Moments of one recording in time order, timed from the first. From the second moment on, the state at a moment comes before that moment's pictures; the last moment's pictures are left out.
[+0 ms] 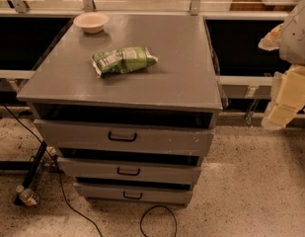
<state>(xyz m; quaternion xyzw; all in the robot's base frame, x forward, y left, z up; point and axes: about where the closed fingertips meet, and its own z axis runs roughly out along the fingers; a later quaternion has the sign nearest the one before) 0.438 -0.216 0.979 -0.60 0.78 -0.04 0.16</state>
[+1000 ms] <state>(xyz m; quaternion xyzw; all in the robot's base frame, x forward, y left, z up) 0.438 -0.216 0.979 -0.60 0.78 -0.04 0.16</state>
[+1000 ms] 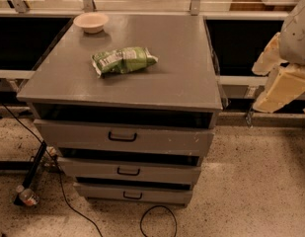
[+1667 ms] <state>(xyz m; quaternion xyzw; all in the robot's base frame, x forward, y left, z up) 0.438 -0.216 0.979 -0.60 0.78 -0.04 0.16</state>
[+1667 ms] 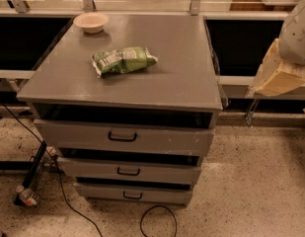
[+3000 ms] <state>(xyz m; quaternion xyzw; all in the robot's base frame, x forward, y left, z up) 0.380 -0.235 0.845 -0.58 0.80 -0.01 0.10</state>
